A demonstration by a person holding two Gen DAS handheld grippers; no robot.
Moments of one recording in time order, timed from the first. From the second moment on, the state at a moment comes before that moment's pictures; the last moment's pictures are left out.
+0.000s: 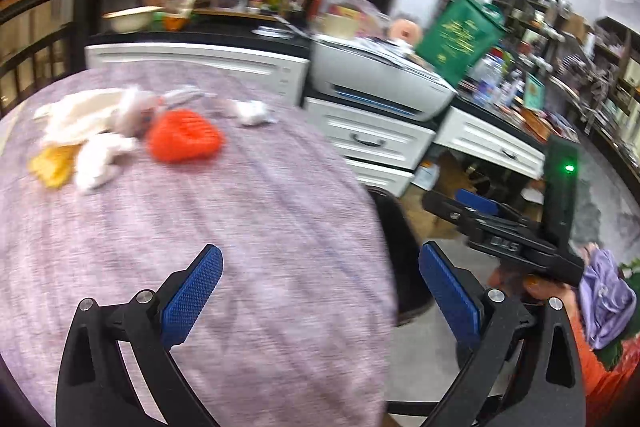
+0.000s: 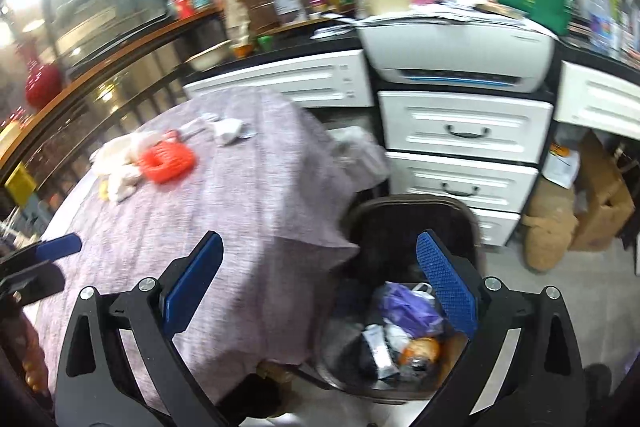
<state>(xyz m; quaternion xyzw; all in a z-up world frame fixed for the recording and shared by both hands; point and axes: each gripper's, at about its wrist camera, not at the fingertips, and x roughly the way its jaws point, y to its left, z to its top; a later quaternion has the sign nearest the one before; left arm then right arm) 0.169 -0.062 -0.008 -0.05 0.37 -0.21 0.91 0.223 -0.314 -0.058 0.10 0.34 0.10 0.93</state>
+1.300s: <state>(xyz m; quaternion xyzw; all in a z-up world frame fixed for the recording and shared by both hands) 0.208 0.102 -0.032 -0.08 0.41 -0.04 0.91 0.375 -0.073 -0.066 -0.13 0.43 0.27 0.85</state>
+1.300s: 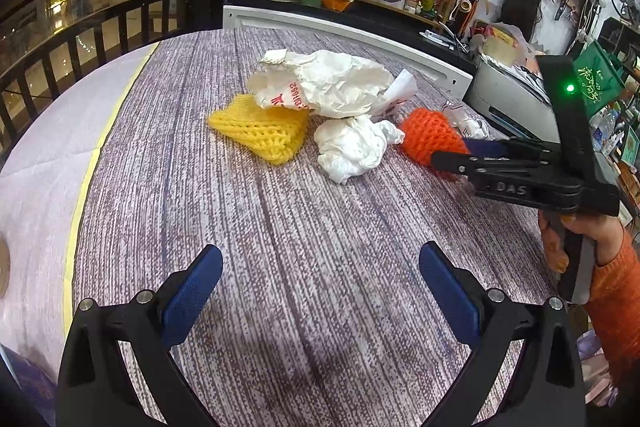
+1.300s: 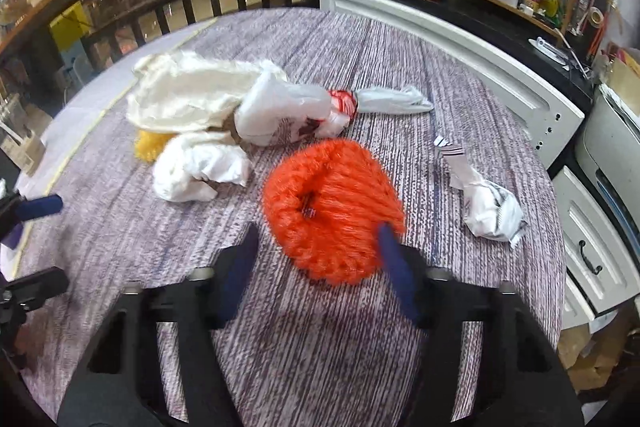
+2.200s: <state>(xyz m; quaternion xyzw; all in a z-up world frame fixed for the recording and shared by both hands) 0.310 0.061 -0.052 -0.03 0.44 -0.01 0.90 0.304 -0.142 -0.035 -0.06 0.39 0.28 0.88</state>
